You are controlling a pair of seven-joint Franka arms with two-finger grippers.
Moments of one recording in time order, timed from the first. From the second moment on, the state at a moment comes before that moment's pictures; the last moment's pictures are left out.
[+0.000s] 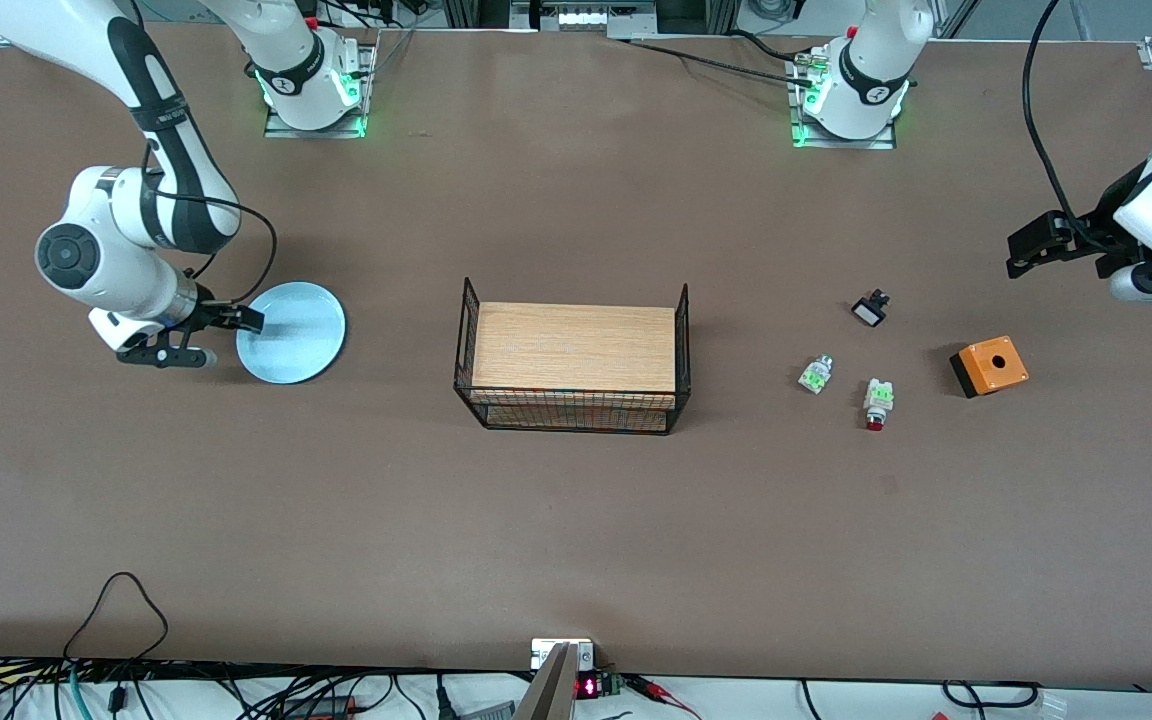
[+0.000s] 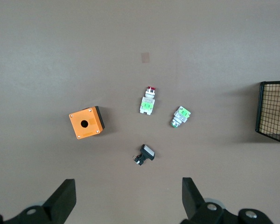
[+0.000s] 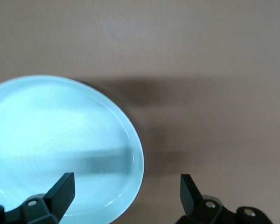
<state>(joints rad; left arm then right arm) 0.05 0.03 -0.08 -1.61 0.03 1.60 -0.03 0.04 0.28 -0.10 -2.28 -0.05 2.42 0.03</state>
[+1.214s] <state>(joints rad) 0.05 0.04 -0.08 -1.60 0.03 1.59 -0.03 0.01 0.35 -0.10 -2.32 -0.05 2.52 0.02</state>
